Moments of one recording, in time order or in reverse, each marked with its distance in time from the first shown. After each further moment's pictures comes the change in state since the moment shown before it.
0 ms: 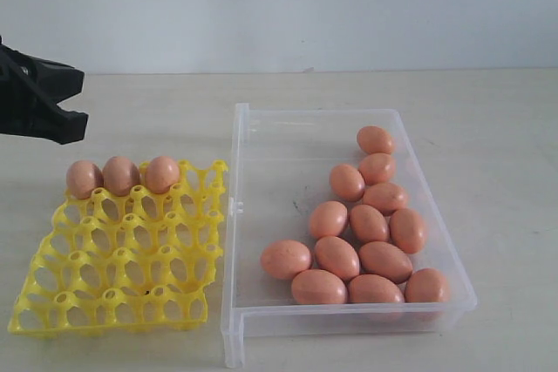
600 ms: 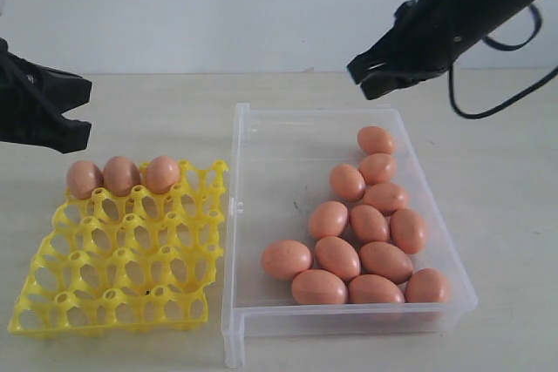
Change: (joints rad) left arm 0.000 0.000 0.000 0.000 0.050 -0.002; right arm 0.408 0.545 0.001 1.012 0.098 -0.763
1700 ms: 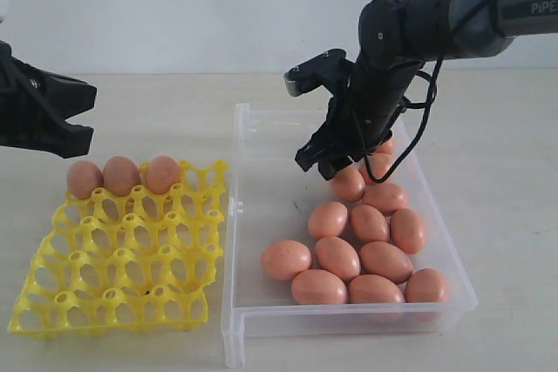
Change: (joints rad) left arm 0.000 0.000 0.000 -0.006 0.032 -0.002; right arm 0.179 0.308 -0.116 -0.393 -0.016 0.349
